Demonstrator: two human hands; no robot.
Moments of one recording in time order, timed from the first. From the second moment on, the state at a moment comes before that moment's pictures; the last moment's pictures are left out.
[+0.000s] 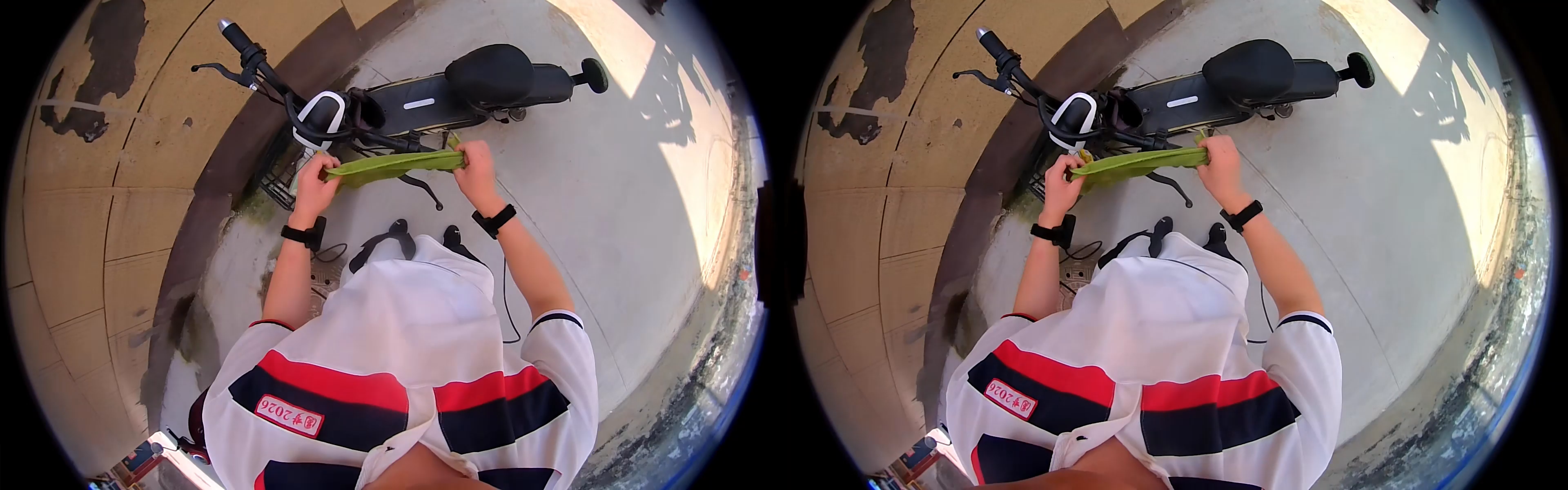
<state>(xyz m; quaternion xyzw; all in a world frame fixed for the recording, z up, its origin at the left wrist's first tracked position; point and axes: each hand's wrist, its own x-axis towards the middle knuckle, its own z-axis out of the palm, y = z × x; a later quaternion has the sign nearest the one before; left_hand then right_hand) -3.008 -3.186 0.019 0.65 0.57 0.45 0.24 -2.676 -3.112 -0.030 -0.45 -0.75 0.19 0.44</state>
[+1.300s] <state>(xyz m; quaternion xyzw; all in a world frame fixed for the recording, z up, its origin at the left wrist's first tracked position) -2.941 -3.119 -0.016 0.76 0.54 0.35 0.06 -2.667 -3.182 -0.038 -0.57 -0.64 0.24 0.47</state>
